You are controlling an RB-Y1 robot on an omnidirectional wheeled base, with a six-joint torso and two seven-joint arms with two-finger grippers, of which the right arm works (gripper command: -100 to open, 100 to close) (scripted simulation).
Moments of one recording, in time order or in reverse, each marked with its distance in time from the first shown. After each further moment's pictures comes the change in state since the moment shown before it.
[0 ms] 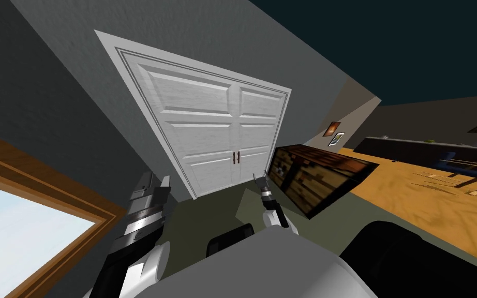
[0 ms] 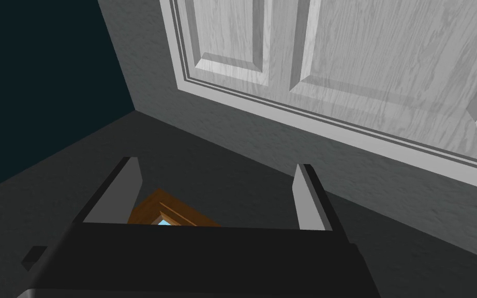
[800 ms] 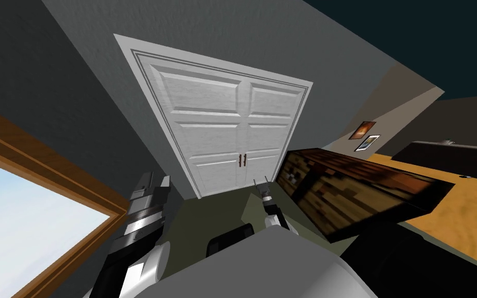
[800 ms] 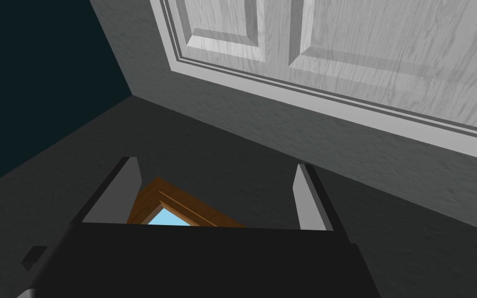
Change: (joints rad) arm -0.037 -0.073 0.066 0.217 -0.125 -0.075 -0.231
